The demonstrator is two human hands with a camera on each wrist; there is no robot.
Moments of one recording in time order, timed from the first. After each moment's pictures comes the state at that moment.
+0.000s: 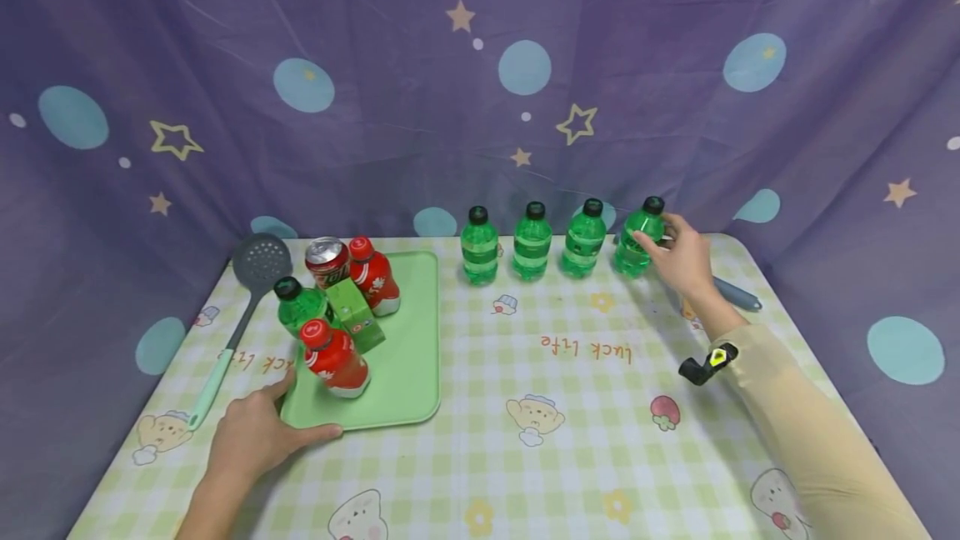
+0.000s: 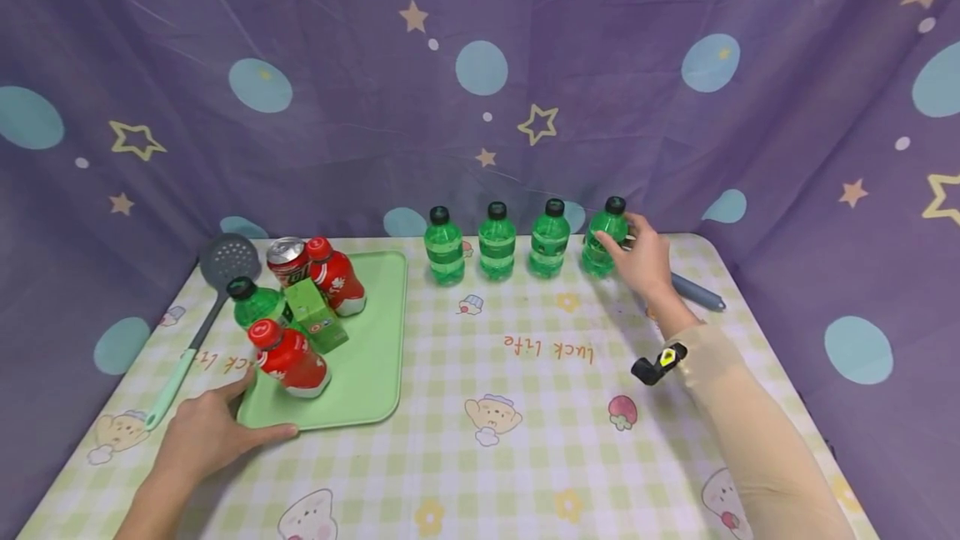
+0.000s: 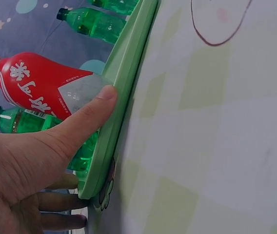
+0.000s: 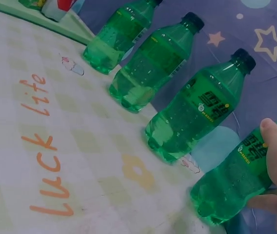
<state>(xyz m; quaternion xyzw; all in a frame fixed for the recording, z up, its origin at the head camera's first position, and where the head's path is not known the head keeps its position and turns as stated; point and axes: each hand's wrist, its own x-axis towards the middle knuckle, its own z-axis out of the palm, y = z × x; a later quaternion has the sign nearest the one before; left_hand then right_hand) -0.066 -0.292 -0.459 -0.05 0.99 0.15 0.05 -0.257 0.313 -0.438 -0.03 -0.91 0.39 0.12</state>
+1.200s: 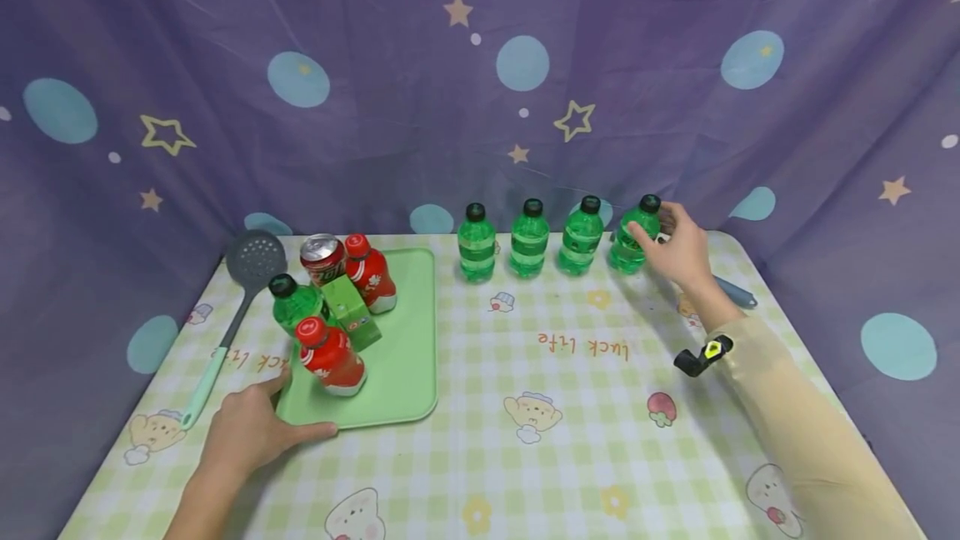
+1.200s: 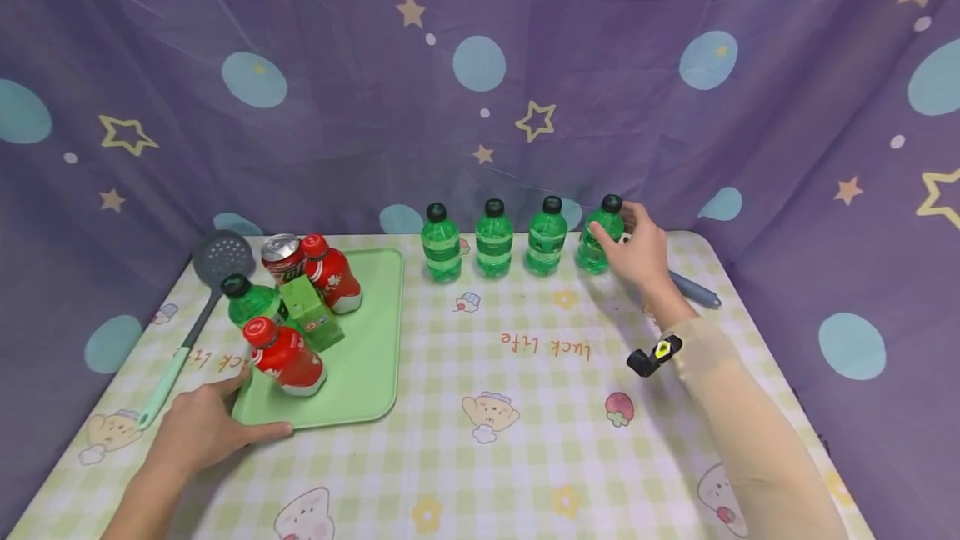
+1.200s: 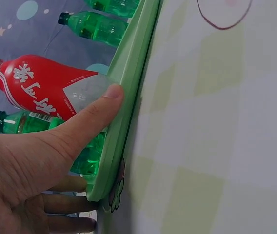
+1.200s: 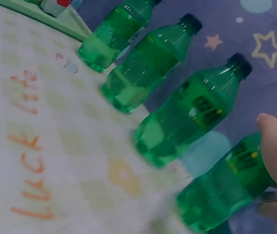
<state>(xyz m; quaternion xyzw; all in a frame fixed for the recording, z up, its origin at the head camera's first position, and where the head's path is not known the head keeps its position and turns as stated) -0.072 -0.294 -0.456 -0.05 0.98 0.16 0.06 -0.261 0.311 -0.434 -0.01 -0.92 0.35 0.16</state>
